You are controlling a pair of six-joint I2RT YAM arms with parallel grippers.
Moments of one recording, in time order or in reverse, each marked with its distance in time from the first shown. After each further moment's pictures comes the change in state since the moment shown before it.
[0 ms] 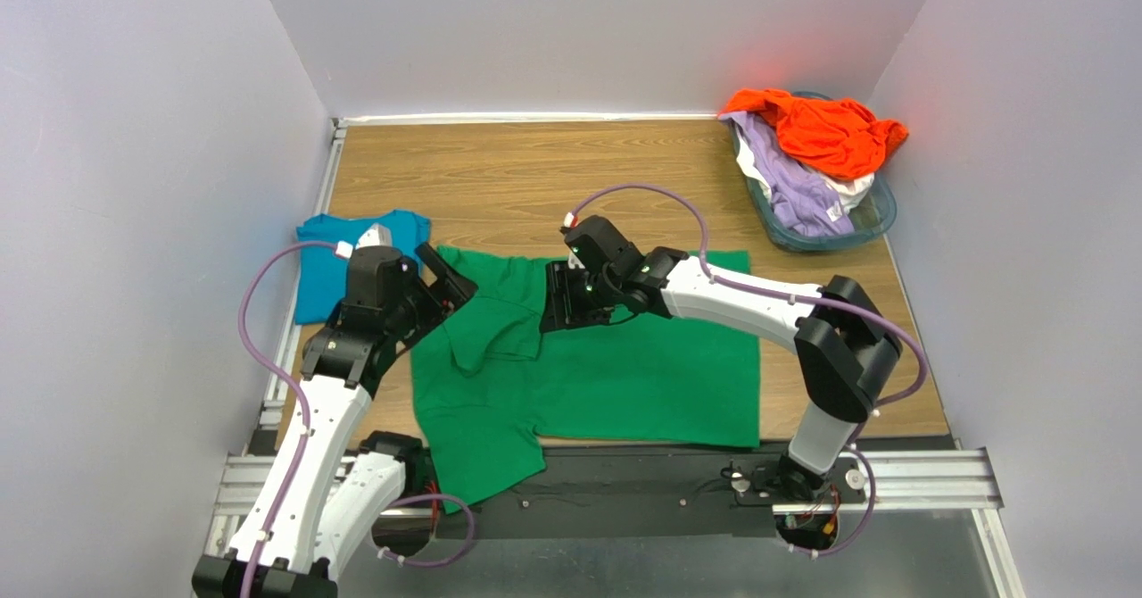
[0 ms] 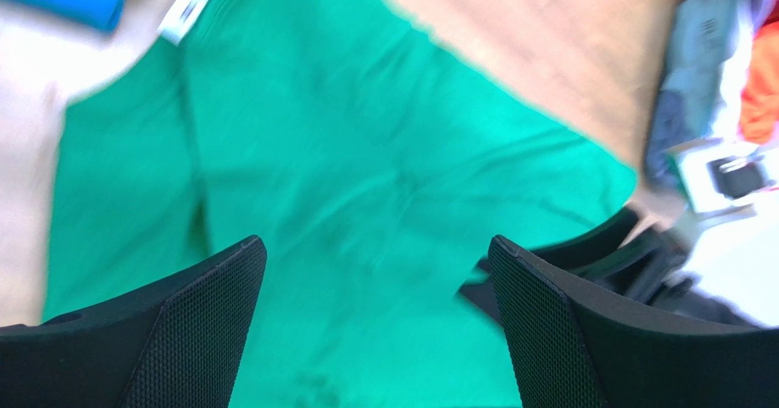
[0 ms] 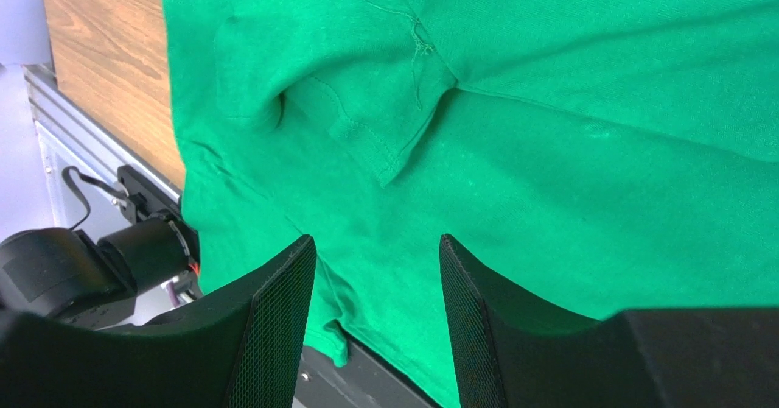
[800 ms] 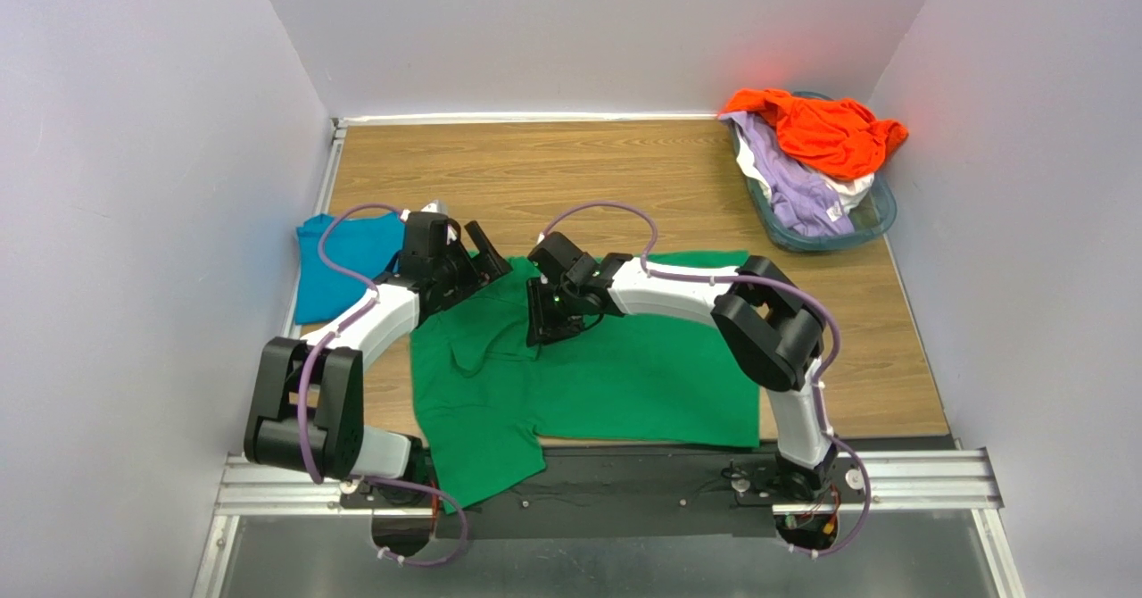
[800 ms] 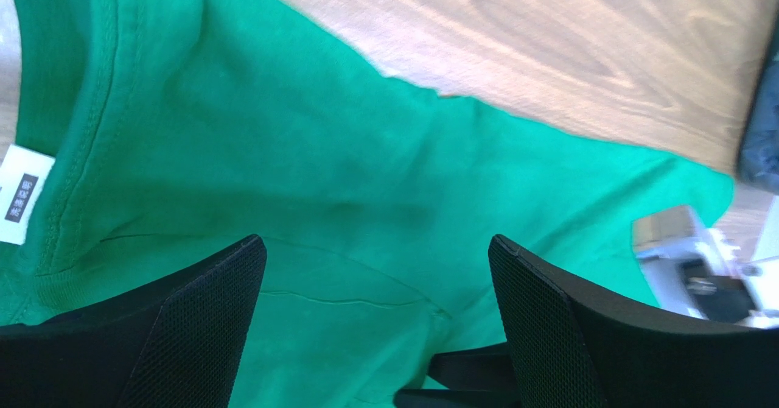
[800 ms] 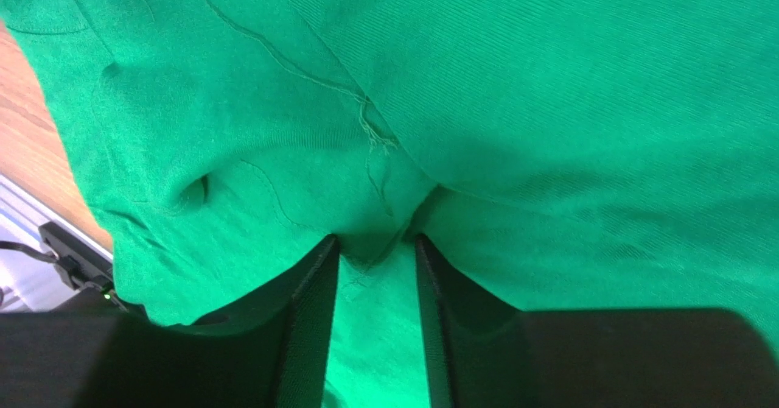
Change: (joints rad) left arm 0.007 0.632 -0.028 0.611 0.124 0.115; right arm 0.035 0.296 0.153 0.002 0.018 0.046
